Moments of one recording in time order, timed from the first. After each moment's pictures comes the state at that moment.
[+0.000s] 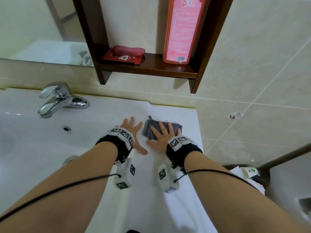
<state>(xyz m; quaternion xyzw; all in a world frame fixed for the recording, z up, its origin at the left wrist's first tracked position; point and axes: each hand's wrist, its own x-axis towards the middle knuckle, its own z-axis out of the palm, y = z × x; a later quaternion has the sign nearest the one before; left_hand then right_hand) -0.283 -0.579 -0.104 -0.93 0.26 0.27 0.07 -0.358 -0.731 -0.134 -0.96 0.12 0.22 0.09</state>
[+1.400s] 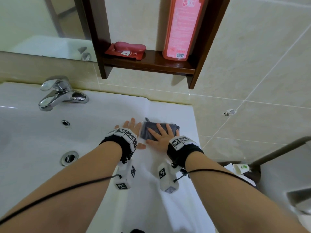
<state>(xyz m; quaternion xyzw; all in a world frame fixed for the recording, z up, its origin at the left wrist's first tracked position) -0.301 -0.575 -0.117 -0.93 0.28 0.23 0.07 -0.386 -0.720 -0.120 -0.96 0.11 0.25 0.11</state>
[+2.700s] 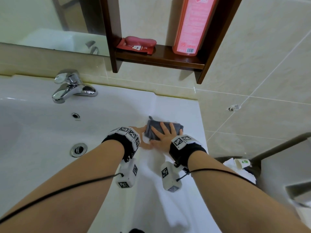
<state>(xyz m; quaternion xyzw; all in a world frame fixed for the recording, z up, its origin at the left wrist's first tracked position) -0.319 -0.551 -0.113 -0.90 0.33 0.28 -0.05 -0.403 -0.691 -0.123 -0.96 0.12 0.23 0.10</state>
